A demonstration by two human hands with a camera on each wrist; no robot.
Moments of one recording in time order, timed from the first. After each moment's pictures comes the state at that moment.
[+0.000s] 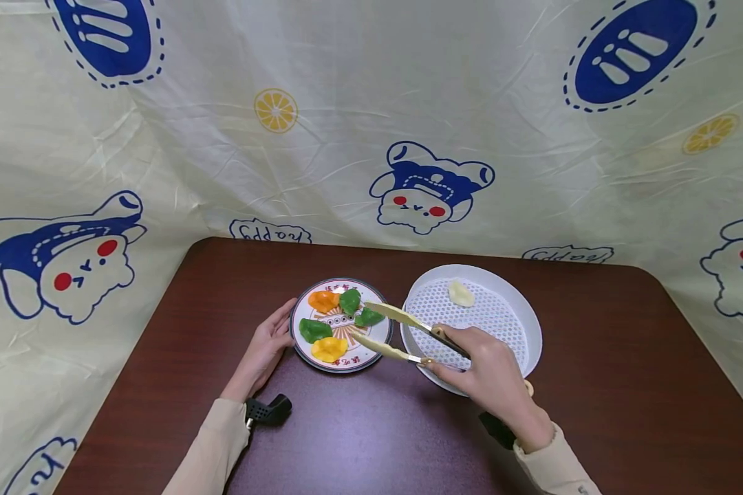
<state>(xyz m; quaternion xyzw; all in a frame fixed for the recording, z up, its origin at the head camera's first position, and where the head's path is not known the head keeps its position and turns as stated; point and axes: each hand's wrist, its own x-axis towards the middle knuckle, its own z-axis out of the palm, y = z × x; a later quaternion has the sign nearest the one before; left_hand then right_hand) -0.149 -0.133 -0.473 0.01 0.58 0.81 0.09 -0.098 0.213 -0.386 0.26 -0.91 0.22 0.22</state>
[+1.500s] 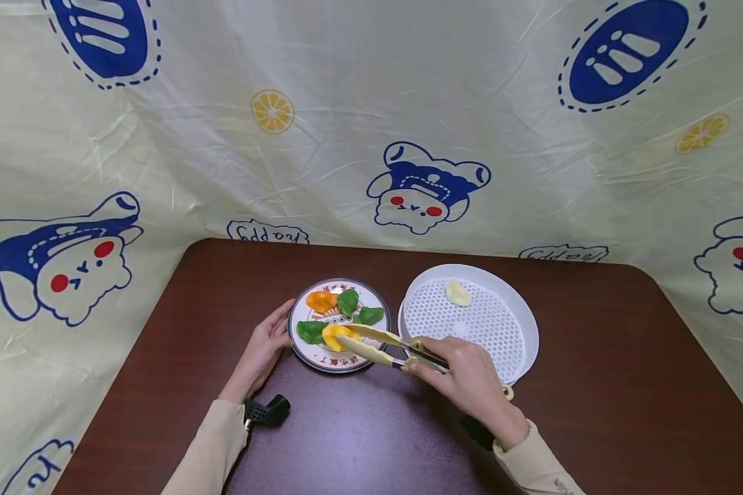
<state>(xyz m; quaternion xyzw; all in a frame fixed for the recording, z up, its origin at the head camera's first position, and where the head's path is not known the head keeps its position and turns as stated) -0.148 -0.134 -0.473 0.02 0.58 0.81 0.08 -0.095 0.194 -0.396 0.26 -0.92 0.22 0.18</state>
